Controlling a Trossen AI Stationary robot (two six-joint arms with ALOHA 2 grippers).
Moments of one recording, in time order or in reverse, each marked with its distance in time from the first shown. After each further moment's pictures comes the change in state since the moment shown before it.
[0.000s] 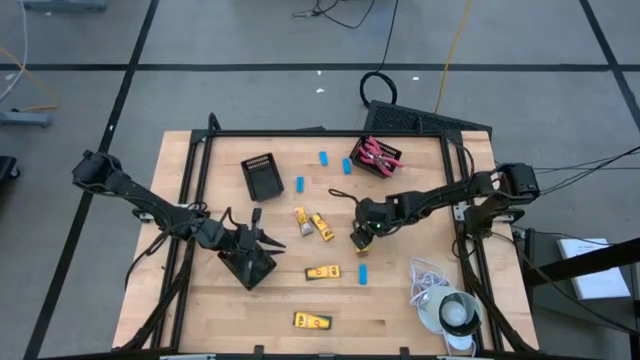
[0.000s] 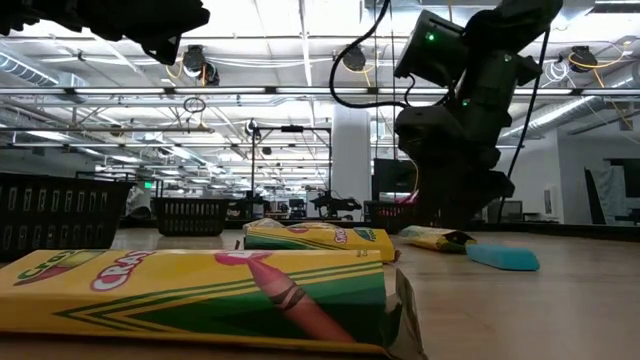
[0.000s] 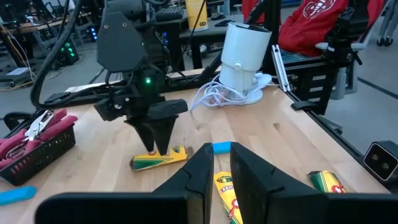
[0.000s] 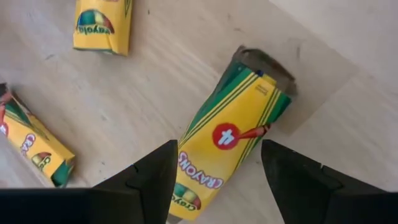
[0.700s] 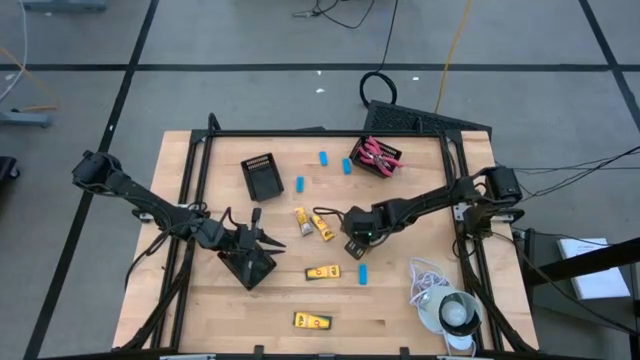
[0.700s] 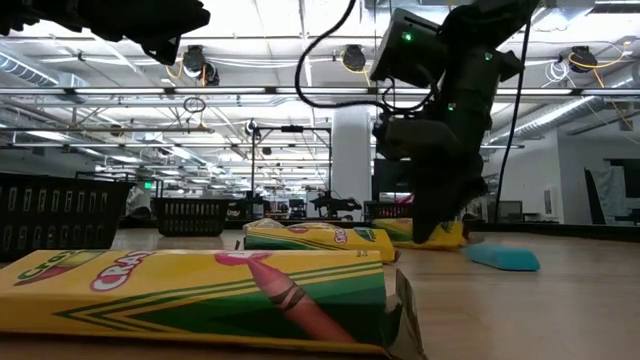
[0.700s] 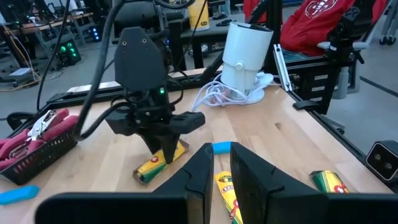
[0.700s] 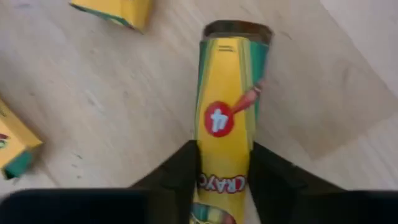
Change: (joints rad) left arm -0.001 0.000 0.000 -0.001 -0.007 0.003; right arm 0.065 0.154 0.140 -0.082 0.057 -0.172
